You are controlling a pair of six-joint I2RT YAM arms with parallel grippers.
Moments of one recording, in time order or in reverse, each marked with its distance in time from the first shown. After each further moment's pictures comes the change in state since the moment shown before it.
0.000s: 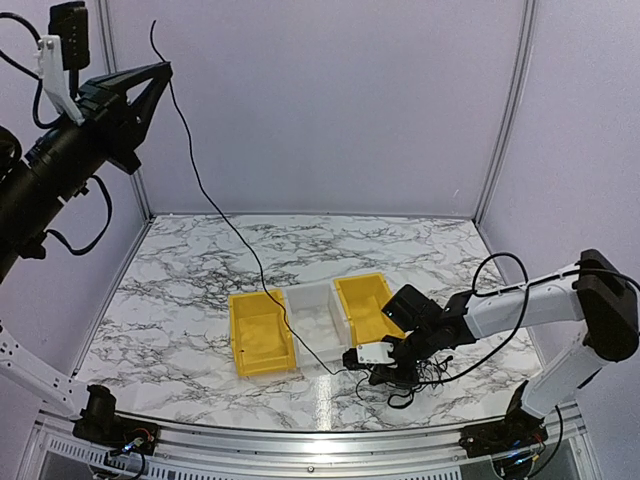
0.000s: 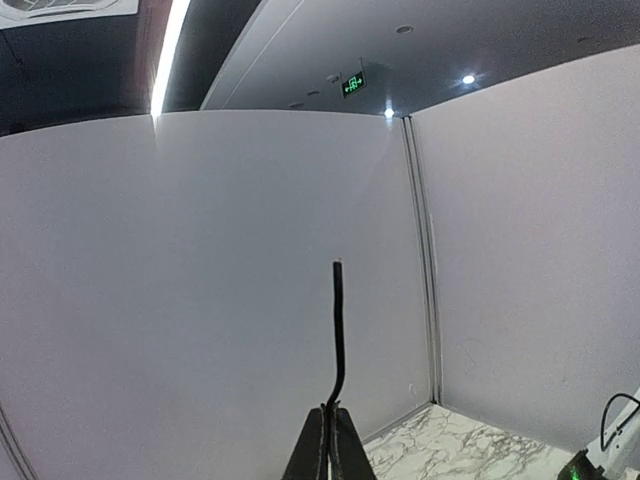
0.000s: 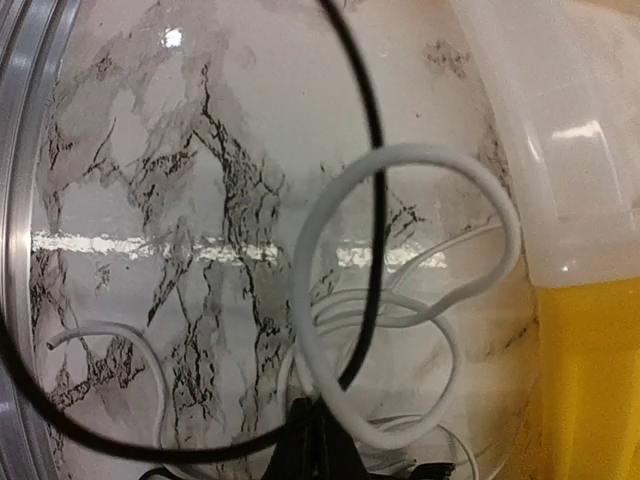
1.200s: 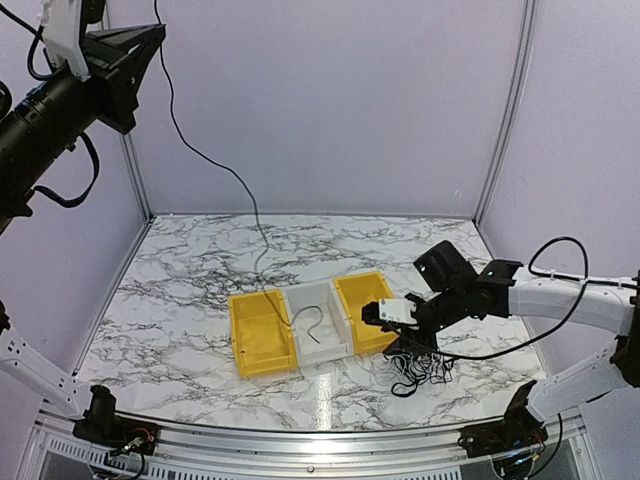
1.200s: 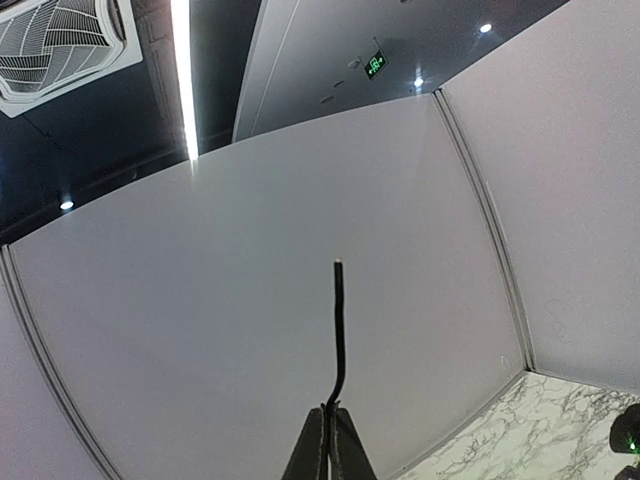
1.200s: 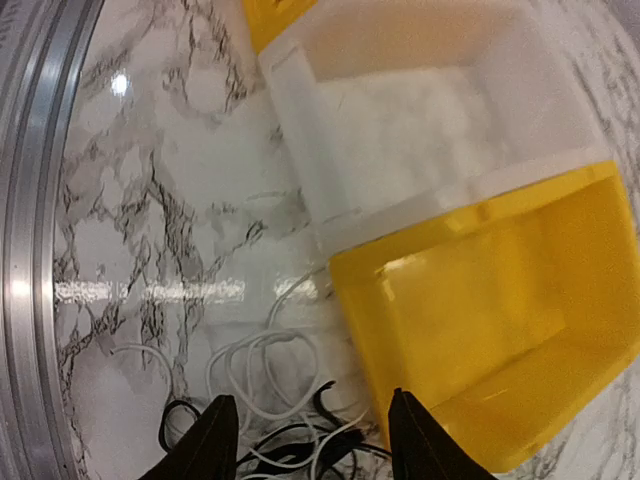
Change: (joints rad) left arm 0.000 0.139 0.278 -0.103 -0.087 0.337; right arm -0.120 -0.221 0.079 -0.193 0.011 -0.043
